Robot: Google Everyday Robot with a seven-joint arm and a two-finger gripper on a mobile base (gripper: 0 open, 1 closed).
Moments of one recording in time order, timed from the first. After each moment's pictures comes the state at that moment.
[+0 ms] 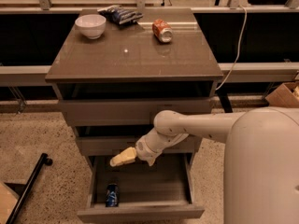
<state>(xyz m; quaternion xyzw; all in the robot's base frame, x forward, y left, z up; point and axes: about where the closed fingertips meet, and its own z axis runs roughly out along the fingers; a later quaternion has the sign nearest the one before) 0.535 0.059 0.493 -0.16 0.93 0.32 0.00</state>
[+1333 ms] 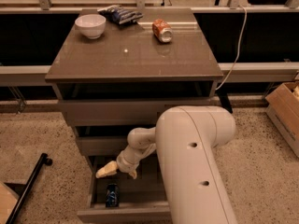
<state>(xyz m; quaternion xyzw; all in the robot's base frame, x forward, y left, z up) 0.551 0.141 0.341 -0.13 0.95 0.28 -0.07</state>
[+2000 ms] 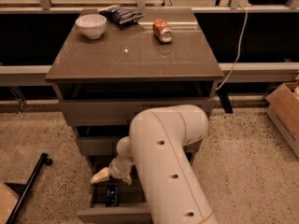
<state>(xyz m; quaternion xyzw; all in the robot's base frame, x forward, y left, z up) 0.549 0.167 0.287 -0.09 0.96 0.24 -0.07</state>
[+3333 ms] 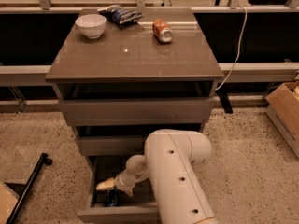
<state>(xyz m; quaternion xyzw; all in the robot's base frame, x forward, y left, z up) 0.546 0.168 0.182 -0.02 0.95 0.30 -0.05</state>
